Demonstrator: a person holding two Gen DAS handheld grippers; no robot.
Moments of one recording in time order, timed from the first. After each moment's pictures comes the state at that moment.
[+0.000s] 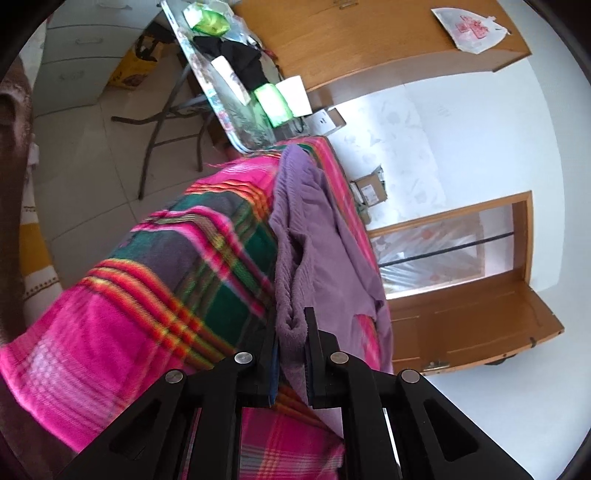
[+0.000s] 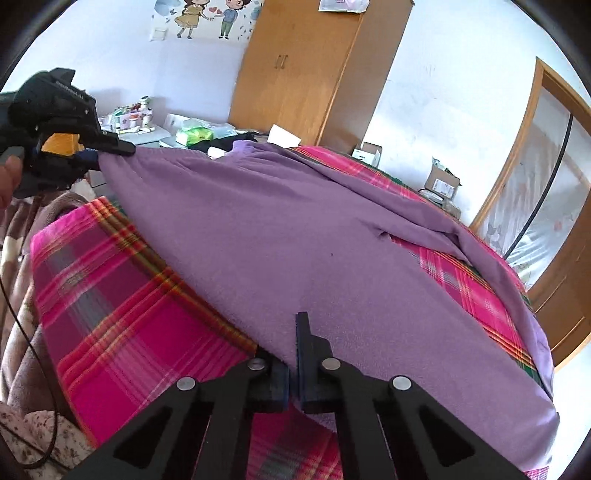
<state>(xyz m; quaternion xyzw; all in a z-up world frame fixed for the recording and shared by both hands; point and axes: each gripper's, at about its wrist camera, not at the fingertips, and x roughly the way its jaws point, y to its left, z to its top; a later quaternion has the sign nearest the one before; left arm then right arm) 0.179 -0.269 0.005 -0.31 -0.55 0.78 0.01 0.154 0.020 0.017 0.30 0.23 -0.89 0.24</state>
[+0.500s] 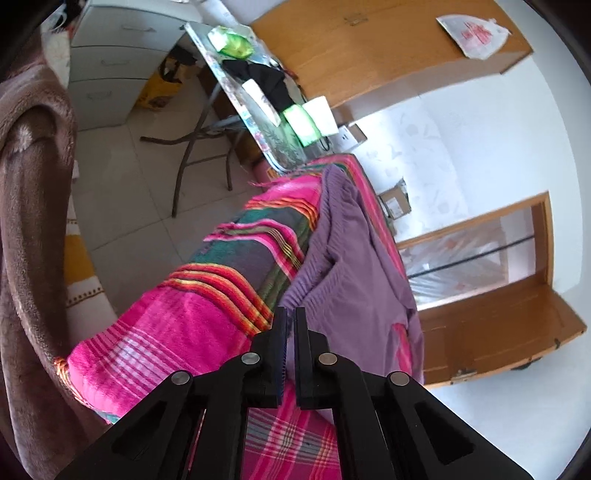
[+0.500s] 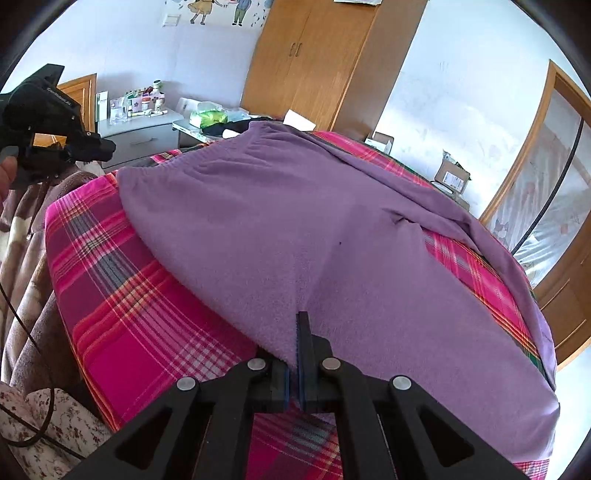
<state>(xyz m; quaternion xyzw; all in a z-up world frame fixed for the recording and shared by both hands) 0.213 -0.284 -0.008 -0.31 -0.52 0.80 -0.04 0.163 0.018 0.003 0.32 0.25 -0.88 0.25</state>
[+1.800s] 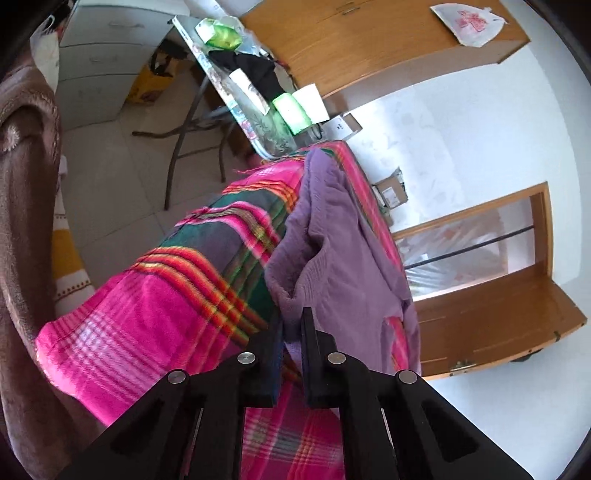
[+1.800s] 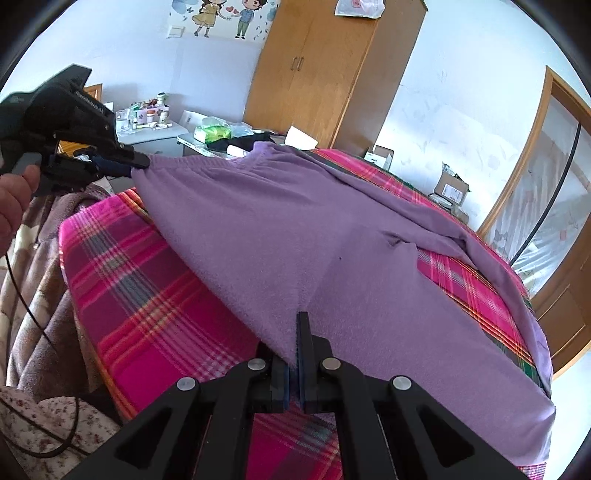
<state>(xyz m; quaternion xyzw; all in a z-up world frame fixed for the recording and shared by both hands) 0.199 -0.268 -0.003 -0.32 -0.52 0.79 -0.04 0.181 0.015 0.024 0.30 0.25 -0.88 0.26</state>
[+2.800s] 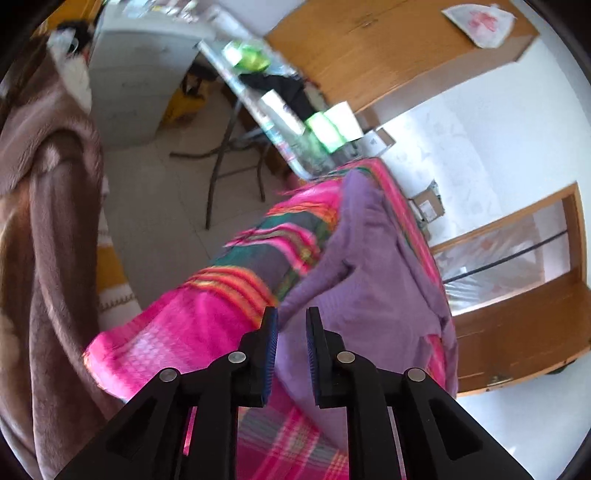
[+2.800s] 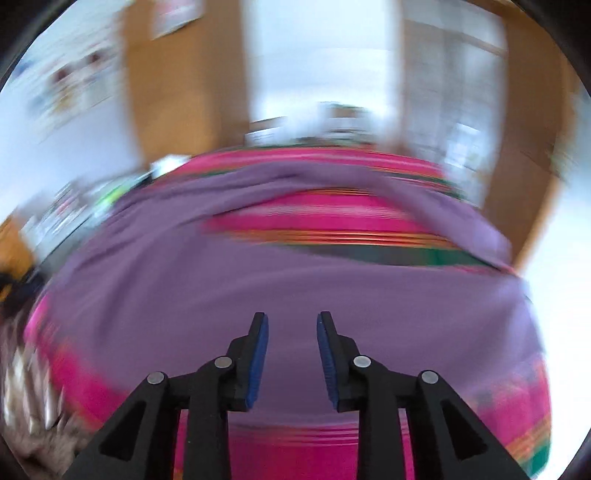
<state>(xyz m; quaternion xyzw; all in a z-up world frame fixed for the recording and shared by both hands) 0.204 -0.268 0.008 -0.33 -0.47 0.81 -0.11 0.111 0.250 0.051 0.36 0.01 -0.93 0.08</state>
